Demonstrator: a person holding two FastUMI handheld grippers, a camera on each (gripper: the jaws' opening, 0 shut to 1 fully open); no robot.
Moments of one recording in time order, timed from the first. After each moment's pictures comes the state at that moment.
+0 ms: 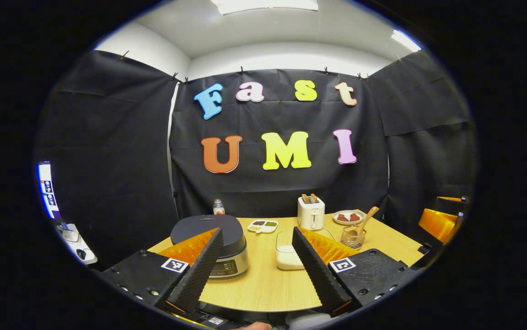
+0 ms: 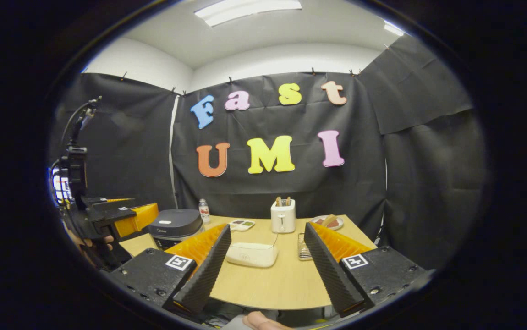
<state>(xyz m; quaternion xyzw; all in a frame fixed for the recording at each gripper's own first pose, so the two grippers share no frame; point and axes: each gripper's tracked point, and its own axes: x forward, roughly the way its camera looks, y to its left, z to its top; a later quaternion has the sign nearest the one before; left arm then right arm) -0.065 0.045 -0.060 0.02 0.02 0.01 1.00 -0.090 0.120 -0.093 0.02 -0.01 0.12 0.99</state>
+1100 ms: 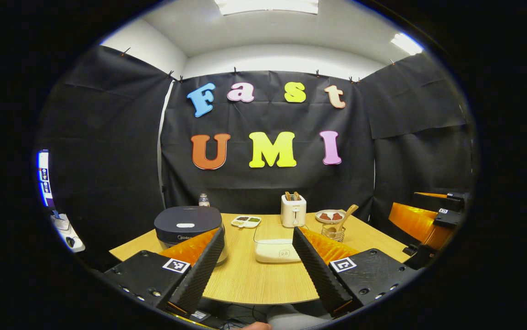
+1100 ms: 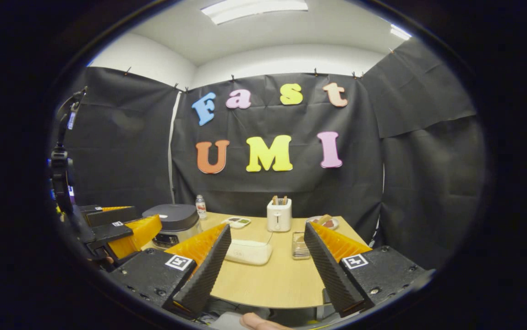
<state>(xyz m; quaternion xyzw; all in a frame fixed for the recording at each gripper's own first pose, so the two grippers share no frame) -0.092 0.008 -0.074 0.01 0.01 -0.01 1.00 -0.095 0.114 -0.099 0.00 -0.01 0.12 0.99</state>
